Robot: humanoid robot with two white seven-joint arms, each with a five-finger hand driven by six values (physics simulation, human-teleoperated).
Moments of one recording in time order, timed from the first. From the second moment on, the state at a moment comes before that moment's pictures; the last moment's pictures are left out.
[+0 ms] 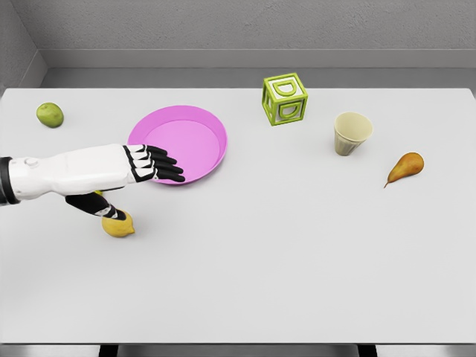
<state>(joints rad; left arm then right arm) -0.45 0.99 -0.53 -1.80 -0.05 -0.61 -0.52 0.07 0.00 0.00 0.06 0.15 -0.25 0.00</state>
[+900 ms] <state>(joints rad) -0.21 1.00 -0.34 -1.80 -0.28 -0.61 -0.46 0.08 0.00 0.00 0.05 0.15 -0.25 0.00</state>
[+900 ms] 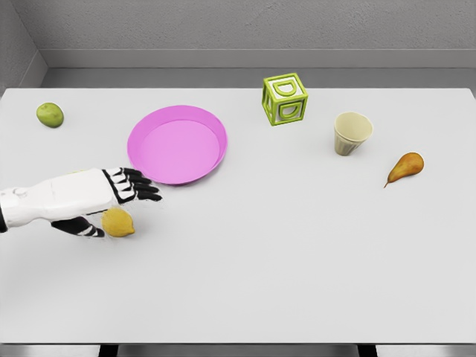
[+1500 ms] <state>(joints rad) -0.16 0.99 -0.32 -1.80 -0.46 -0.61 -0.49 0.08 0.00 0.00 0.05 0.15 -0.25 0.00</state>
